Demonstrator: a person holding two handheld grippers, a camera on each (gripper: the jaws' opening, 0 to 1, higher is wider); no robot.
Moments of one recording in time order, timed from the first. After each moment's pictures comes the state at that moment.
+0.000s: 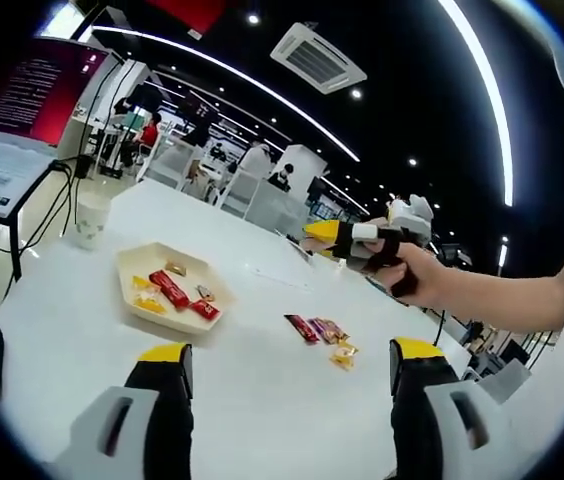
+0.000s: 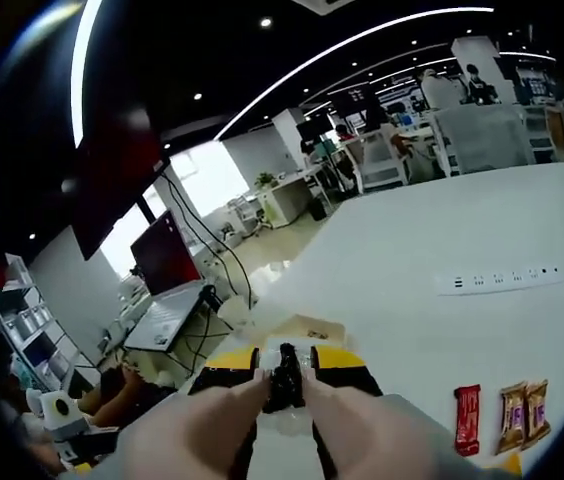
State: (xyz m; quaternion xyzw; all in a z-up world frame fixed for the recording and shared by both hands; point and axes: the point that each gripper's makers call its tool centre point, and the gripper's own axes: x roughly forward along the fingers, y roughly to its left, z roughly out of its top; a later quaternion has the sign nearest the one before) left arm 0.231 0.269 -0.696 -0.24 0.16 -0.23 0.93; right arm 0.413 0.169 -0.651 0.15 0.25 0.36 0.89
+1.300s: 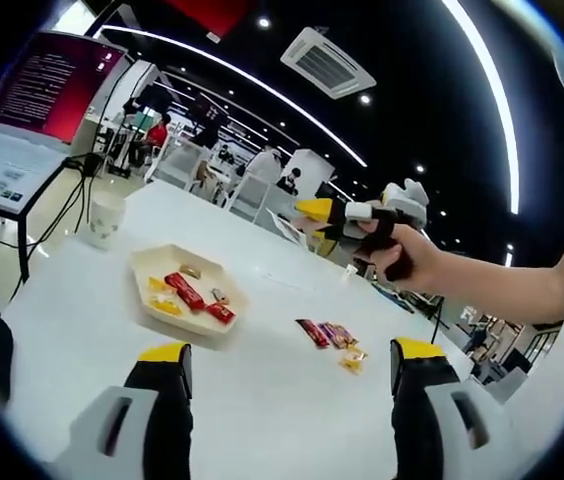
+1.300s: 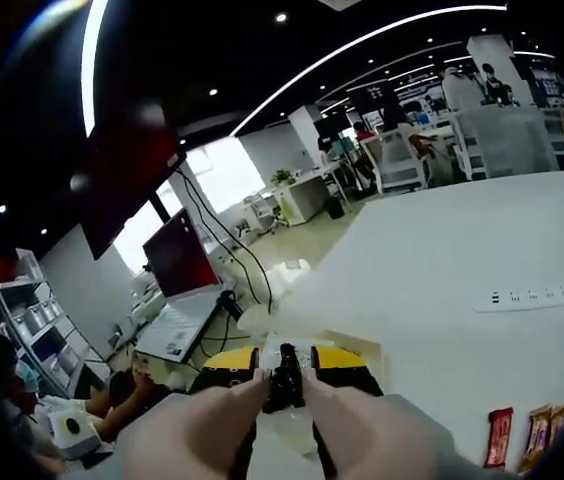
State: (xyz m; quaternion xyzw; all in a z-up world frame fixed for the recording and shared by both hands) left arm 0.234 0.294 -0.700 -0.25 0.16 -0.21 0.93; right arm 0.430 0.225 -0.638 0.15 0.25 0.39 0.87
